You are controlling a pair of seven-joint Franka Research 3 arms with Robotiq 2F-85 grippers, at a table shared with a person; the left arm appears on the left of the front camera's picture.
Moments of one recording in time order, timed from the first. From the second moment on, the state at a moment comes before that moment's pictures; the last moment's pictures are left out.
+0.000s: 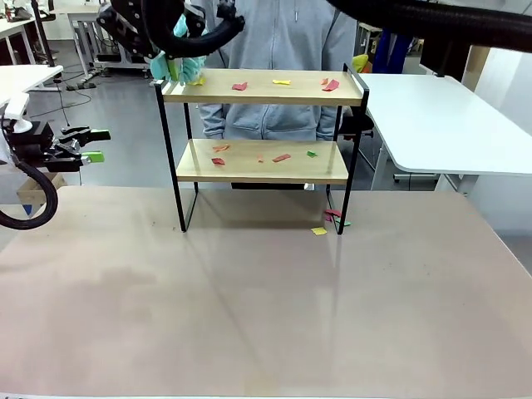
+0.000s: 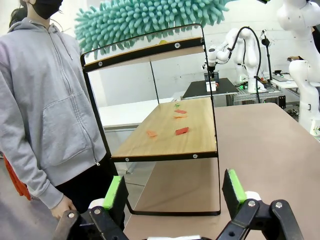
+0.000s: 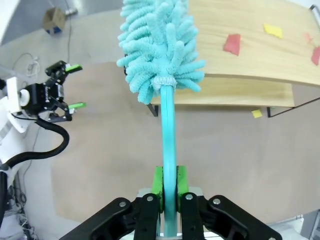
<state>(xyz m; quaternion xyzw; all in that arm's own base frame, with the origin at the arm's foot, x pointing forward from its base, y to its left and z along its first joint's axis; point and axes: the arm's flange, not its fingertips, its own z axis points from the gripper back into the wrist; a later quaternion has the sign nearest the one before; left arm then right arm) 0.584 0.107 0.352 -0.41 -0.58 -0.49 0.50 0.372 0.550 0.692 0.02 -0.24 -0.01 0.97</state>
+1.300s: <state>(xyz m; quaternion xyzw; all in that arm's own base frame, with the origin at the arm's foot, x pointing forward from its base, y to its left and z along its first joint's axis) 0.584 0.108 0.352 -0.41 -0.58 -0.49 0.50 0.414 0.508 0.682 0.01 -0.17 -0.06 0.98</state>
